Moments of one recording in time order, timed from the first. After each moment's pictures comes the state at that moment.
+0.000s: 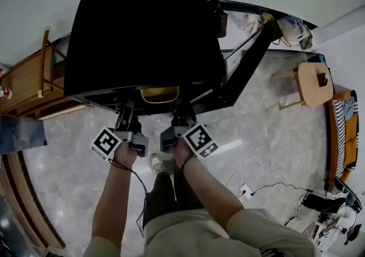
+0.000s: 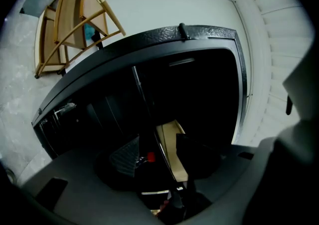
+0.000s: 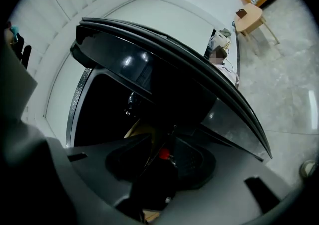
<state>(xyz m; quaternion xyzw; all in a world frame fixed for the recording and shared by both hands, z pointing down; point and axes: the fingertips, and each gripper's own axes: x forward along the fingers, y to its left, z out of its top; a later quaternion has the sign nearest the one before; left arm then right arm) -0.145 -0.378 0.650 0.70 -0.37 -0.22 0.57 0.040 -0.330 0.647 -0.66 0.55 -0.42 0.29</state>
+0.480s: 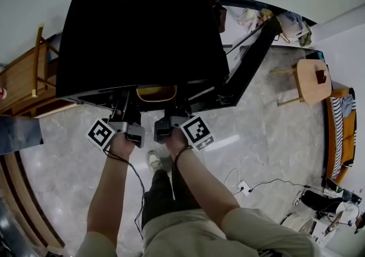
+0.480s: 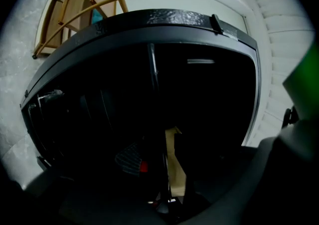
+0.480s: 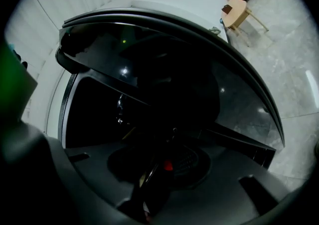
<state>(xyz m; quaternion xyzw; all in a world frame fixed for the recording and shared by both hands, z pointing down) -0.136 -0.408 0.657 0.67 -0.33 -0.28 0.60 0.047 -0.357 0.655 -0.65 0.52 -0.42 0.36</state>
